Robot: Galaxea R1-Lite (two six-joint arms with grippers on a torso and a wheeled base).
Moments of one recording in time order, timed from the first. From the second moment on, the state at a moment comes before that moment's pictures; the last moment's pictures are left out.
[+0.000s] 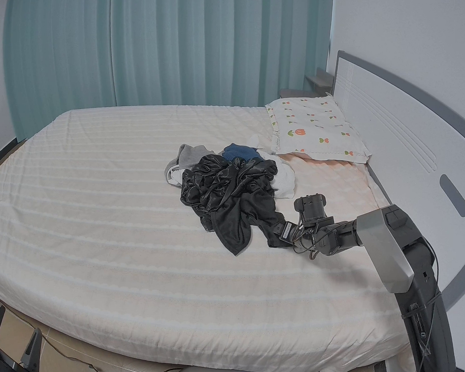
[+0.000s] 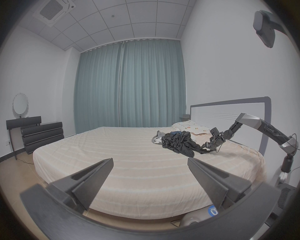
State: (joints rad) left arm 0.00 0.02 -0.02 0.00 -0.01 0.00; right arm 0.36 2.73 -1.90 -0.17 -0.15 0.58
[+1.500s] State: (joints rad) left arm -0.13 0.47 -0.25 -0.15 -0.16 -0.07; right arm 0.49 1.82 -0.67 -0.82 0.02 0.61
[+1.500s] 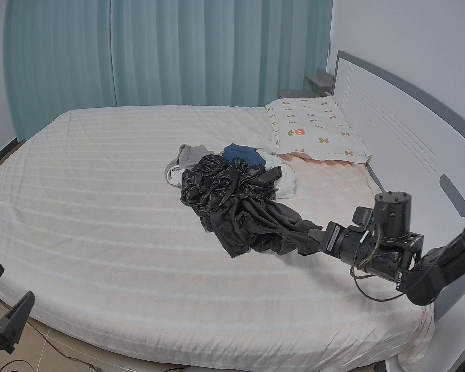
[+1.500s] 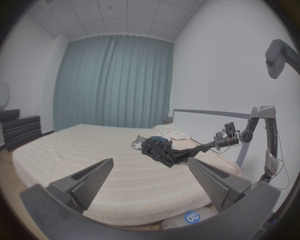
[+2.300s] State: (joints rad) left arm -0.65 1.65 -0.62 -0.60 -0.07 -0.27; right arm 0.63 1.38 -0.45 -0.87 0.07 0.59
